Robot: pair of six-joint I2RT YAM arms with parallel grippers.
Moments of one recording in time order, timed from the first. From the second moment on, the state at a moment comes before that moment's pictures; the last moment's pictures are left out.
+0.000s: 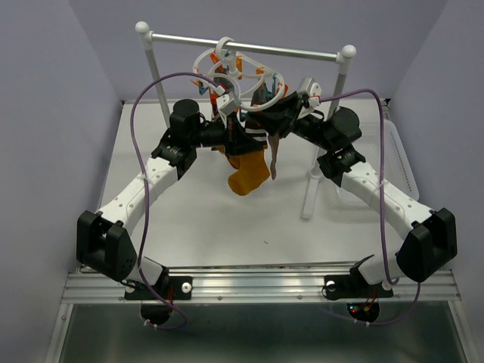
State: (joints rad) left arm -0.46 1.43 1.23 0.12 1.00 -0.26; right arm 0.54 1.41 1.21 0.64 -0.63 0.10
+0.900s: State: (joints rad) left arm -0.46 1.41 1.22 0.11 1.07 -0.12; right arm 0.53 1.41 1.21 0.67 -0.73 0.19
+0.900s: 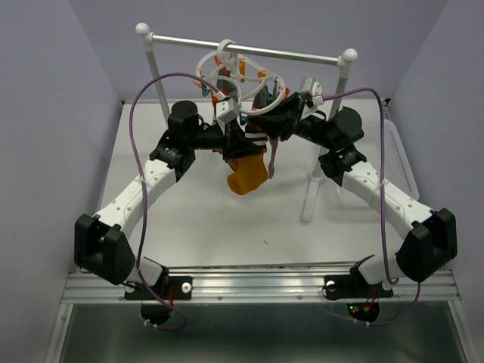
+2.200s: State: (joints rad) left arm -0.46 1.46 1.24 0.01 0.99 -0.05; right arm 0.51 1.25 1.06 0.56 -0.51 0.17
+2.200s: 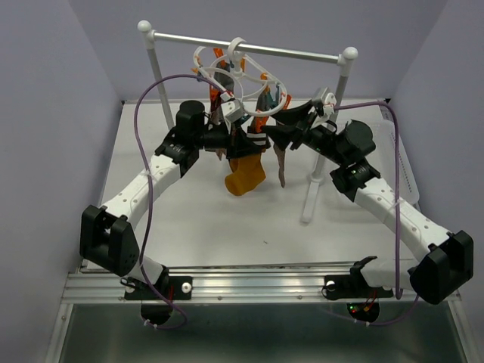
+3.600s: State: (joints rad) left arm -0.46 1.61 1.50 -0.21 1.00 0.04; right arm 0.51 1.18 1.04 0.31 -0.16 0.46
